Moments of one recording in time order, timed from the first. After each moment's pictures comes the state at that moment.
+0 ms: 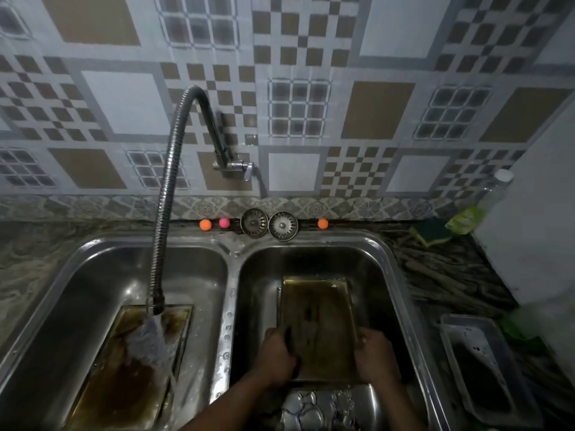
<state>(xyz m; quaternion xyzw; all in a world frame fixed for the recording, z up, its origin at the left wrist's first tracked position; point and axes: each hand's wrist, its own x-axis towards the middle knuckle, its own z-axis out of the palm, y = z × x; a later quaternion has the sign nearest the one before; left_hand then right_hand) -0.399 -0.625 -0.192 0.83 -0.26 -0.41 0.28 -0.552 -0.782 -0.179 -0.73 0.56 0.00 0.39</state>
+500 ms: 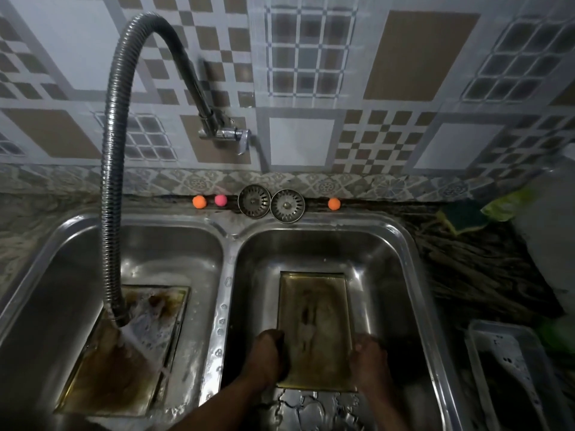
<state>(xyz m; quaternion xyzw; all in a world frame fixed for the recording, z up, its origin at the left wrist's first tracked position) -0.399 -0.627 -0.225 0.80 -0.17 -0.42 0.39 -0.547 -0.777 -0.240 -0.73 0.57 0.04 0.37</state>
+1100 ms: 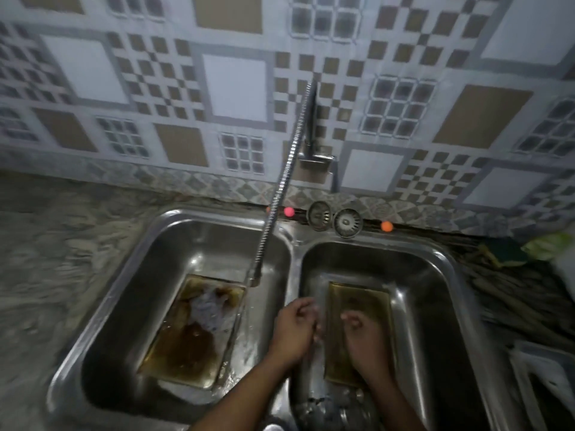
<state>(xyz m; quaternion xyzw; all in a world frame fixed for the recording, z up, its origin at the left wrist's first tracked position) -0.365 -0.562 -0.125 0.69 -0.04 -0.34 0.64 -0.458 -0.675 -0.131 -0.77 0.43 -0.13 0.45</state>
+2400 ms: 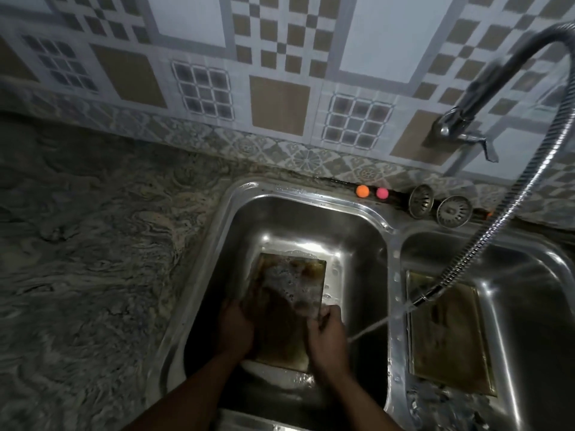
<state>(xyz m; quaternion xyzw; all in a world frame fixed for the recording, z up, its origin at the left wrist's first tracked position) -0.197 -0.314 -0.226 0.91 0.02 -0.26 0.32 -0.308 -0.458 -0.198 -0.76 0.46 -0.03 0.46</state>
